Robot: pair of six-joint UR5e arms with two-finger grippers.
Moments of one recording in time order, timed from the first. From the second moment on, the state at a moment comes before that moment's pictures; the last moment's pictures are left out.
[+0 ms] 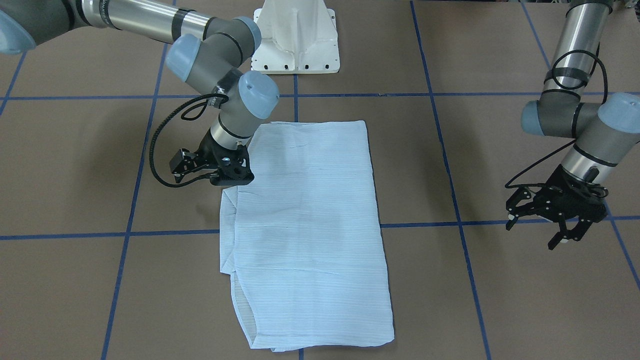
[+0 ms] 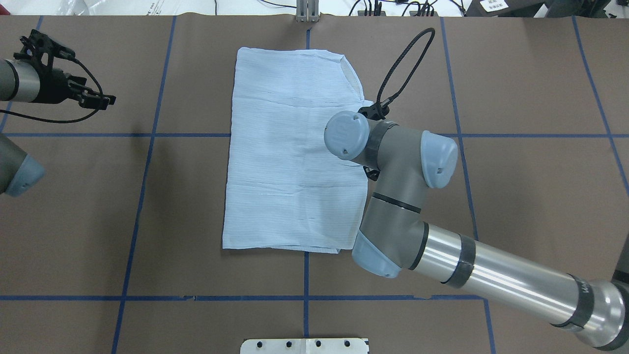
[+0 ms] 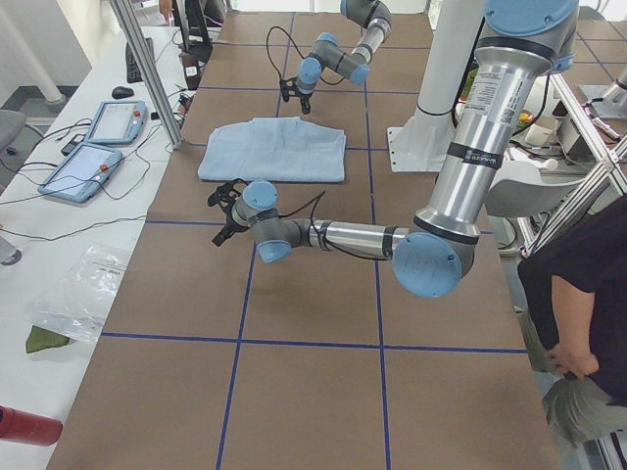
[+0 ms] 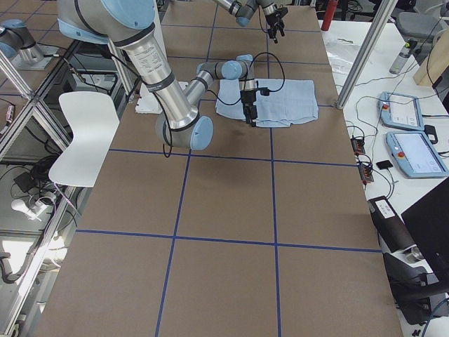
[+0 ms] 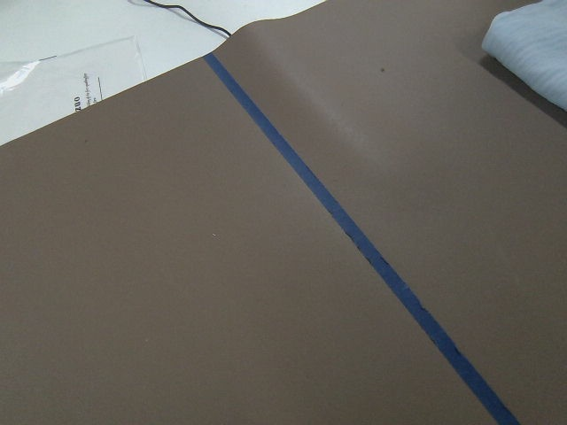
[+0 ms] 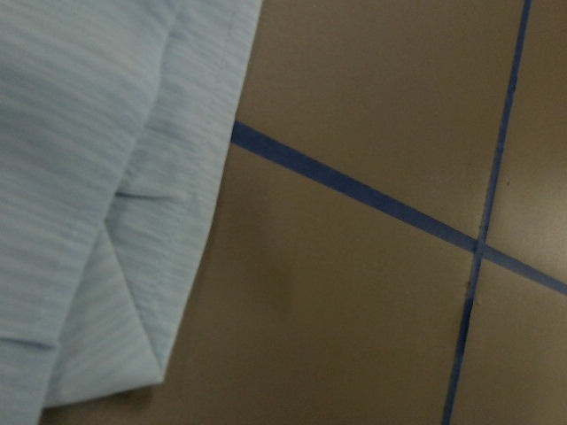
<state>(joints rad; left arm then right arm) -1.03 -1.86 -1.28 -2.66 -1.99 -0.45 0.53 -0.86 1.61 -2.05 1.51 0.78</state>
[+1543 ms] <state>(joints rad) -0.44 -1.67 -2.01 -2.20 -1.67 -1.43 0.51 -1.36 2.01 -1.17 1.62 1.45</state>
